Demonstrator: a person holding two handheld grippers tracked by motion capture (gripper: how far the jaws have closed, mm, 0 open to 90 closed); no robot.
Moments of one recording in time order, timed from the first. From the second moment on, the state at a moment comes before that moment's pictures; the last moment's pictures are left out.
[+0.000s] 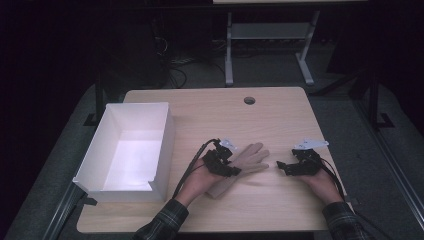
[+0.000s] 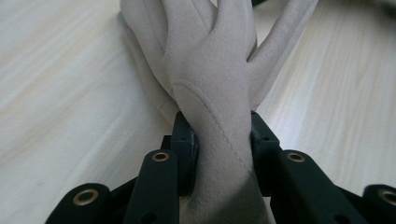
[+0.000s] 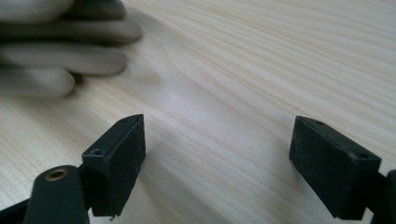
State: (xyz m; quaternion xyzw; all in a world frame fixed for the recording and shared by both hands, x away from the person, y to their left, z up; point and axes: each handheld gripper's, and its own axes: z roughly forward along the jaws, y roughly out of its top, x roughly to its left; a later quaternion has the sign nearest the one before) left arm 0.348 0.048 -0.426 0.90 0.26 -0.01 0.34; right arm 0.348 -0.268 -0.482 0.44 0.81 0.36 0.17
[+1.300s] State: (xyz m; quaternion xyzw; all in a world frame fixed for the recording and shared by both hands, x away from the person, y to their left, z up) left arm 0.357 0.183 -0.282 0.85 0.35 0.08 0.39; right arm 0.348 -0.268 -0.482 0.44 0.81 0.36 0.17
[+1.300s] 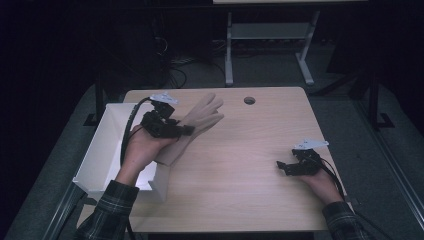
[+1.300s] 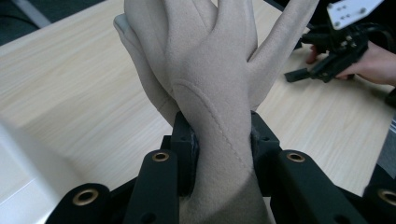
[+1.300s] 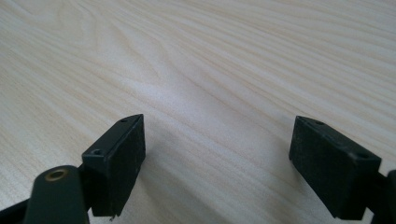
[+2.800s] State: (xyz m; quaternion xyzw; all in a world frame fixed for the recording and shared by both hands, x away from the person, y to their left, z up) left arm 0.366 0.306 -0.408 0.79 0.53 0.12 0.29; right arm 0.348 -0.268 -0.482 0.44 0.81 0.36 0.17
